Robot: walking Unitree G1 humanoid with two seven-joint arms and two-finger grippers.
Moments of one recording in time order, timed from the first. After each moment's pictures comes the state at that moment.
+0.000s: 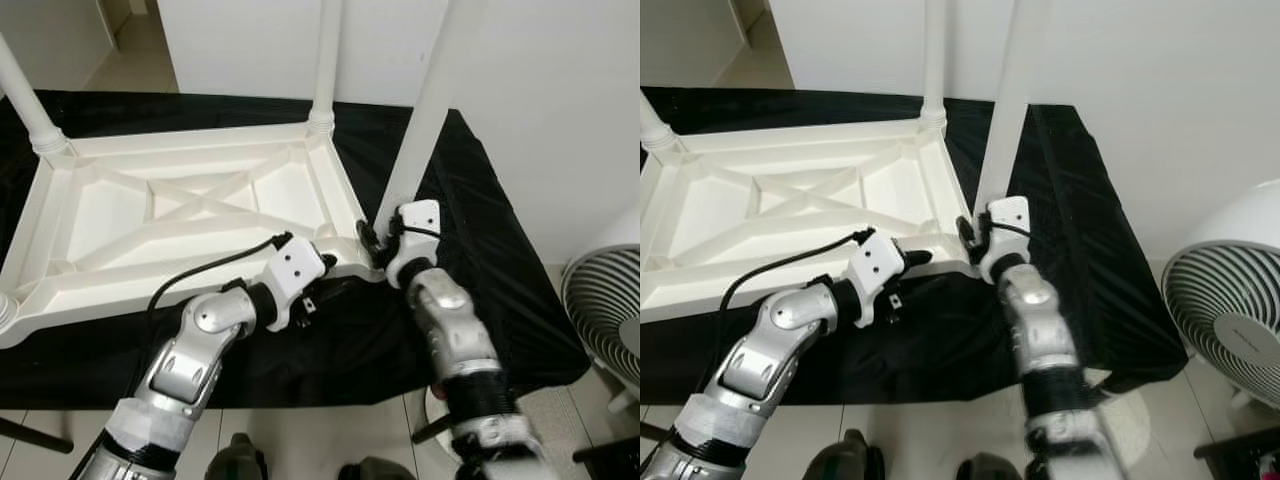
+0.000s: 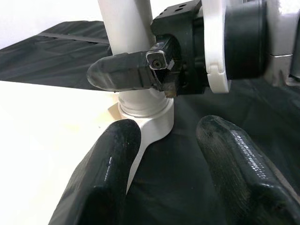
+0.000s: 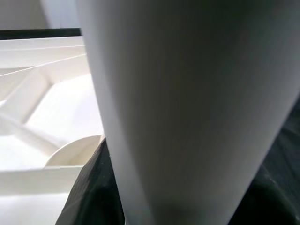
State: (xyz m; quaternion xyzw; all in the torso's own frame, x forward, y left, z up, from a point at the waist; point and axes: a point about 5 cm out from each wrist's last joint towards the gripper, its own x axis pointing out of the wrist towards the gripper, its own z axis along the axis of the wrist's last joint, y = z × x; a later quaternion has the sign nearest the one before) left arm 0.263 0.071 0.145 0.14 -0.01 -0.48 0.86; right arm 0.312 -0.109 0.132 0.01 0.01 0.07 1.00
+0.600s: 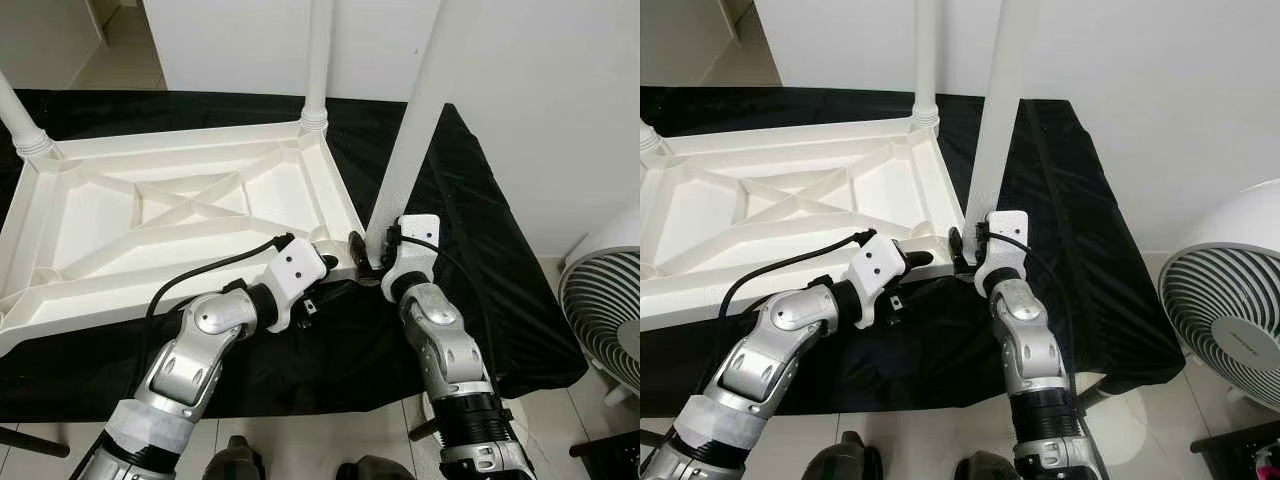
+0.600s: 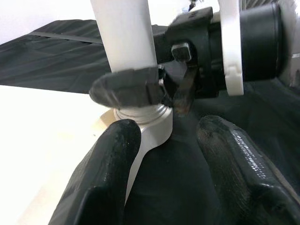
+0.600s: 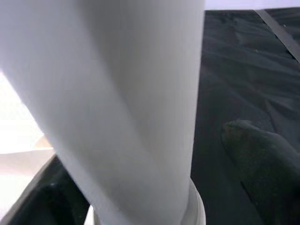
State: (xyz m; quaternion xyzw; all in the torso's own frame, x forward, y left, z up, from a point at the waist) left arm 0.261 0.070 0.146 0.14 -0.01 -0.49 0.86; right arm 0.303 -0.115 0.131 0.03 0.03 0.11 0.99
